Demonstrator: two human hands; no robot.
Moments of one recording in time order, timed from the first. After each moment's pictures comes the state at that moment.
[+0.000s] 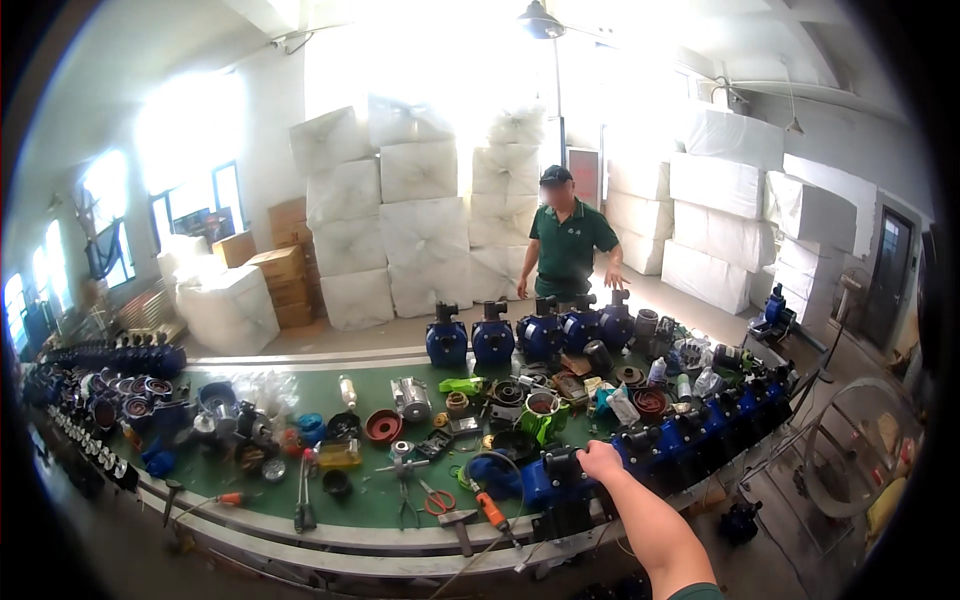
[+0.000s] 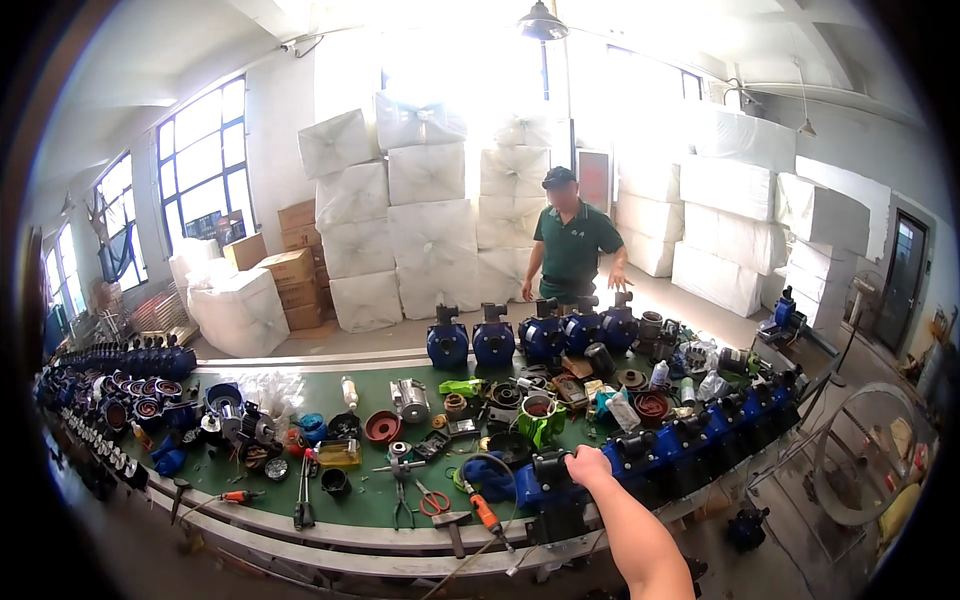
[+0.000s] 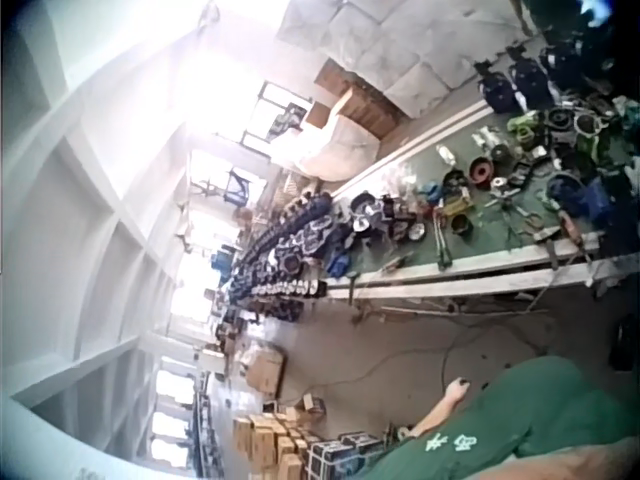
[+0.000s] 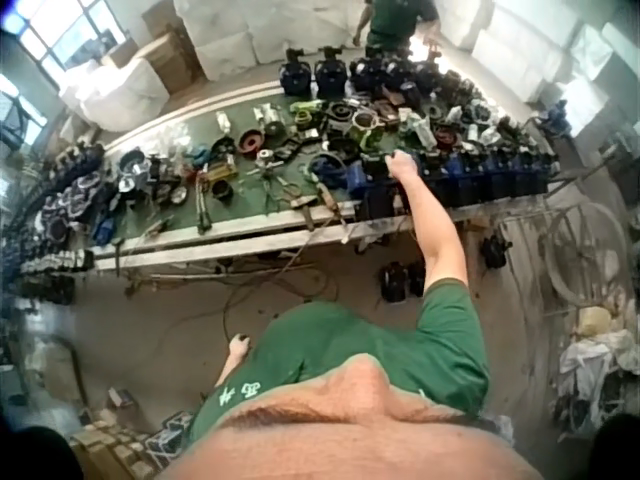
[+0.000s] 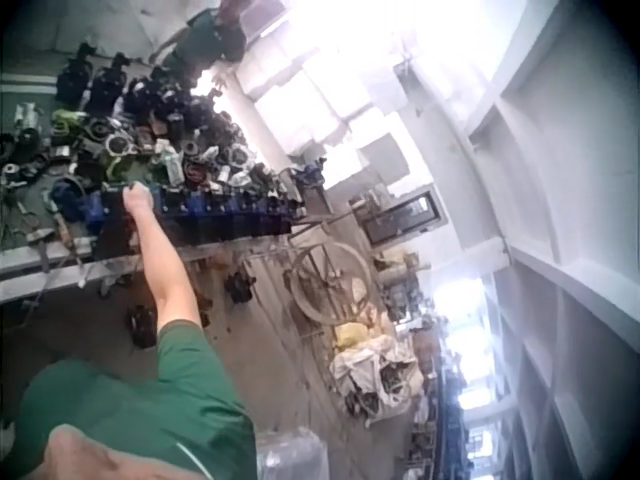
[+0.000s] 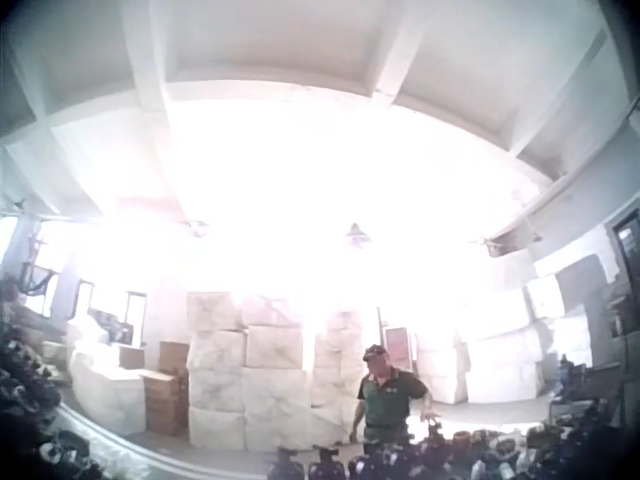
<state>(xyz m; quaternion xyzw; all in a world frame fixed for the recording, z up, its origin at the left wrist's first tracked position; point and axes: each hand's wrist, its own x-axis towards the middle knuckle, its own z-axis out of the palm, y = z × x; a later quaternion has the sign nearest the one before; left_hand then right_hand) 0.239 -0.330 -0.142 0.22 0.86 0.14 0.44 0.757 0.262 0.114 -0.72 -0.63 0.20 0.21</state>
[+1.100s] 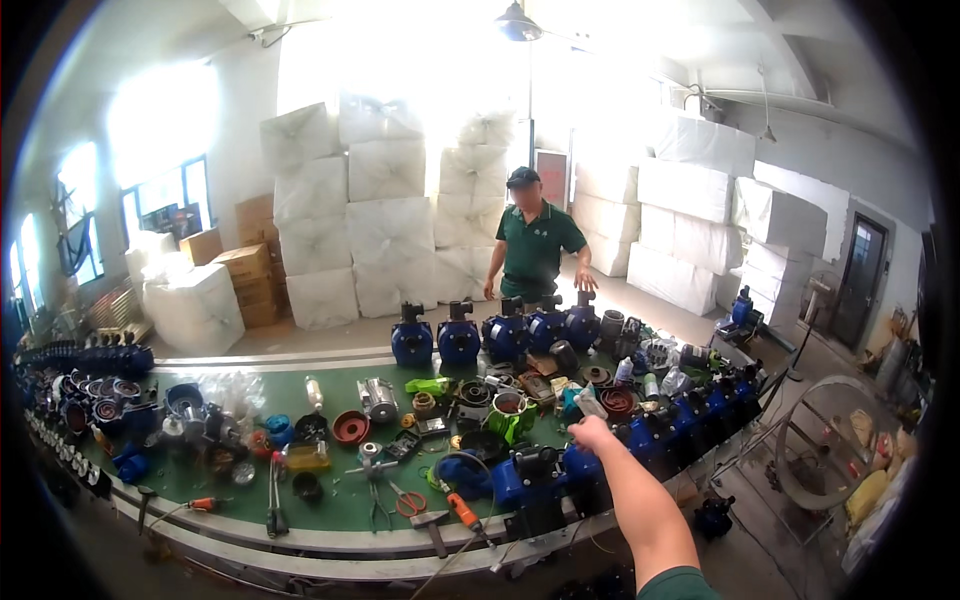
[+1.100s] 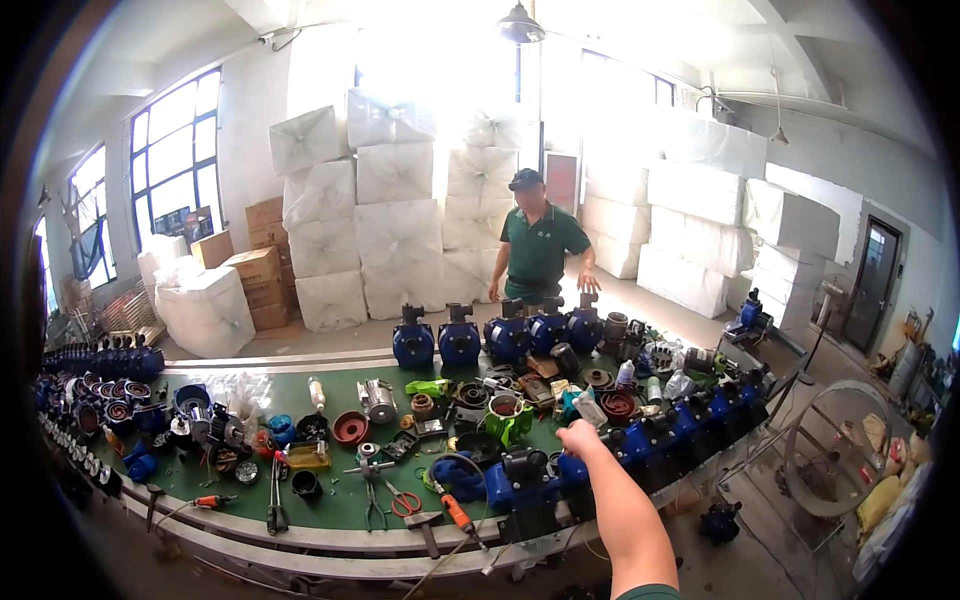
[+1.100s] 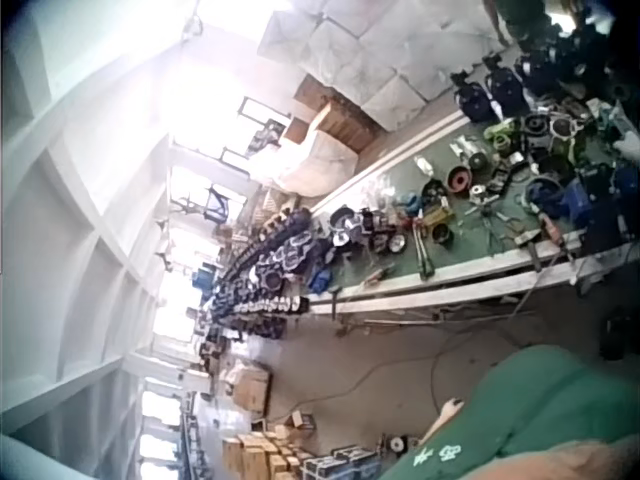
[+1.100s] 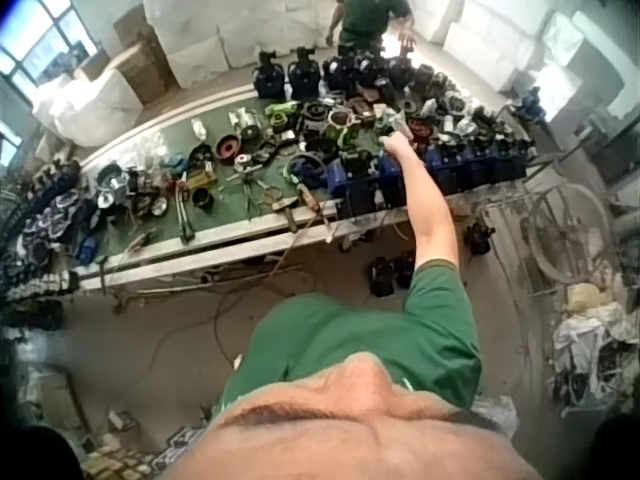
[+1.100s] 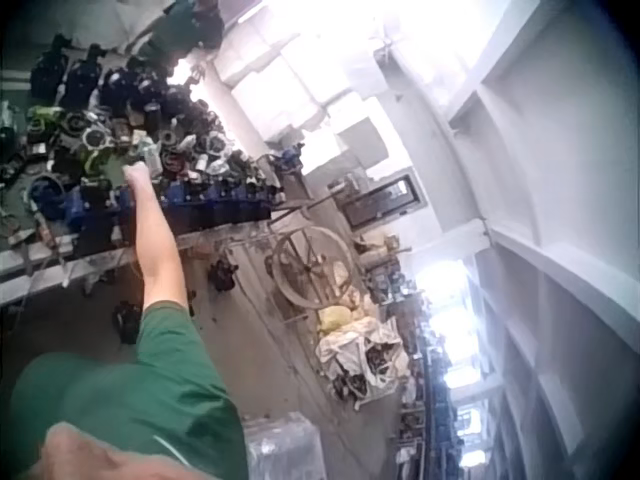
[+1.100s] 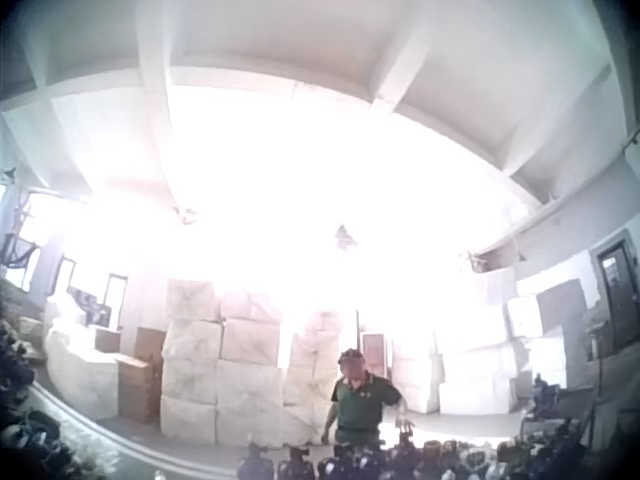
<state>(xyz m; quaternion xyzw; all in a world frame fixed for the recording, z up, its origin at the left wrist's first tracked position) 0.222 -0.397 -0.258 0.38 0.85 0.09 0.36 0.808 0.326 0.116 -0.74 -0.54 0.32 0.24</state>
